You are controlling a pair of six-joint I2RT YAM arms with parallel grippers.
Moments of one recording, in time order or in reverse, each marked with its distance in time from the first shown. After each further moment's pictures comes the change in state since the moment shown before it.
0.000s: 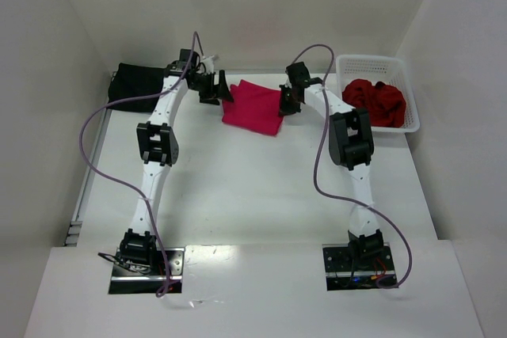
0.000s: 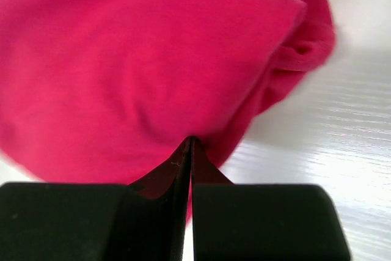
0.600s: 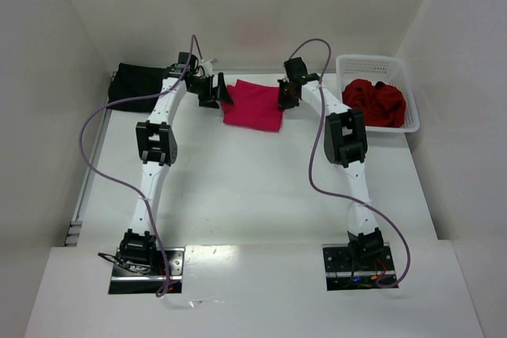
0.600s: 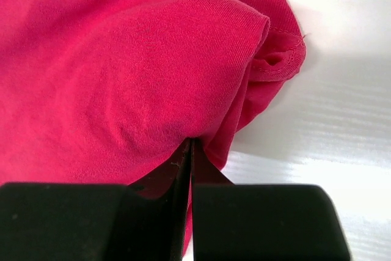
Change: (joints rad) left arm 0.010 0.004 -0.060 0.016 0.048 -0.003; right arm 0.000 0.117 0.177 -0.051 0.075 -0.033
